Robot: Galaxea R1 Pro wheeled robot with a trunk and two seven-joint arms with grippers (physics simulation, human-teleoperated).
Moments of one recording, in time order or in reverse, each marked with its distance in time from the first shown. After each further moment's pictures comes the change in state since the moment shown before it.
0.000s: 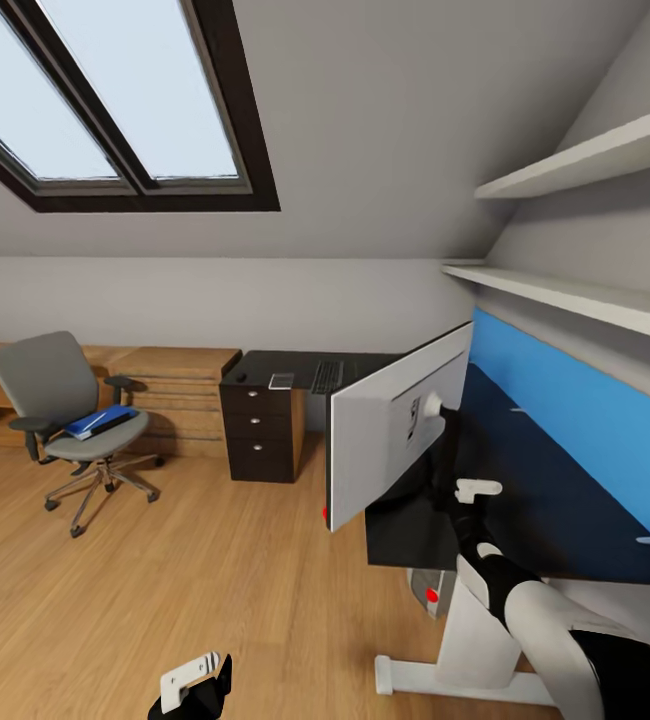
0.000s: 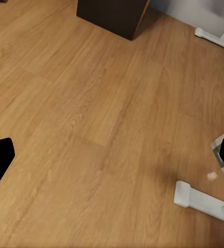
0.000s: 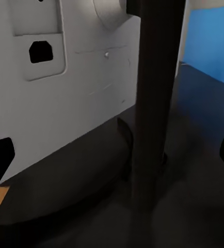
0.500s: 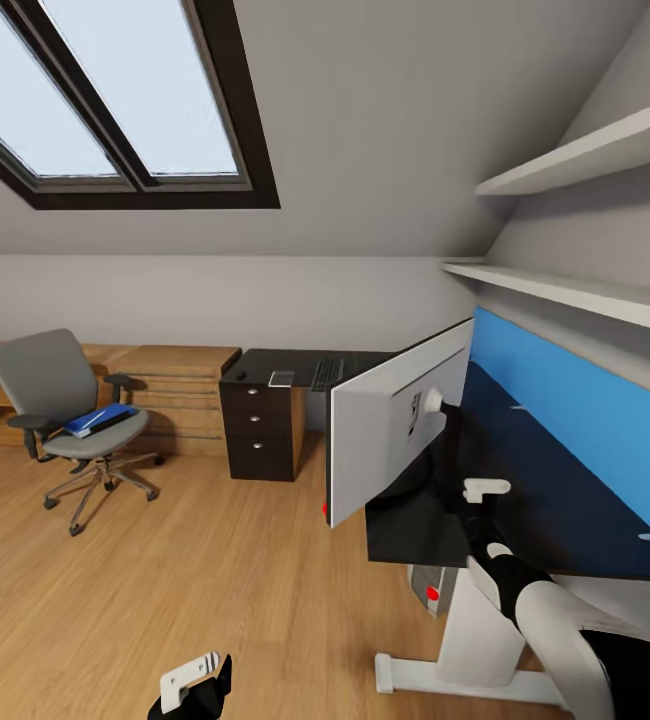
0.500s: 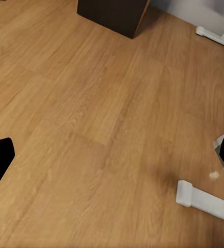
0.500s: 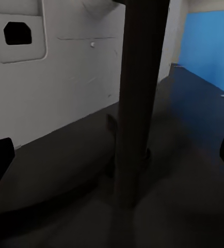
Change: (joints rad) left arm 0.000 0.000 0.000 0.001 0.000 0.000 0.001; right arm 0.000 -0.032 0.000 -0.001 0.035 0.002 0.000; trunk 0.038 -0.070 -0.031
